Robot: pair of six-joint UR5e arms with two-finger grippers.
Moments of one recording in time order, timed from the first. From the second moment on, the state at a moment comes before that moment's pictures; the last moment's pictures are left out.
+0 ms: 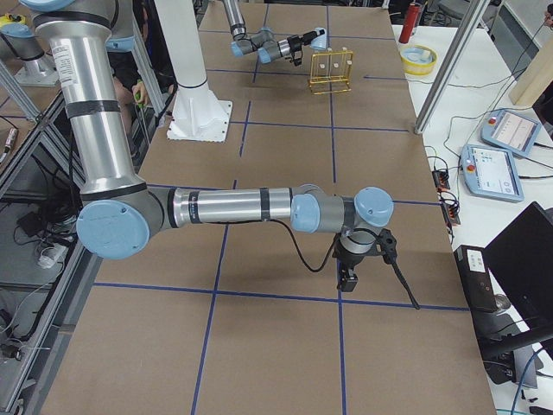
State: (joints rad) left arm -0.34 -1.70 -1.57 -2.06 0.06 0.69; right arm 1.49 -1.38 1.46 -1.67 2.30 -0.04
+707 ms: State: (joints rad) left arm -0.34 -1.74 -1.53 -2.06 0.06 0.69; right arm 1.49 -1.38 1.46 -1.67 2.30 -0.04
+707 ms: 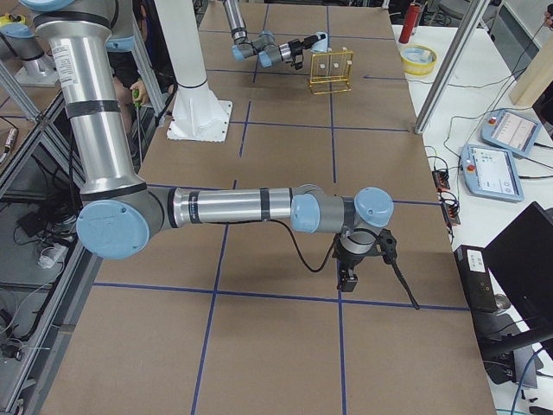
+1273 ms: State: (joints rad) left arm -0.34 -1.74 -1.53 -2.06 0.00 0.69; right arm 1.49 -1.38 1.46 -1.67 2.30 -0.04
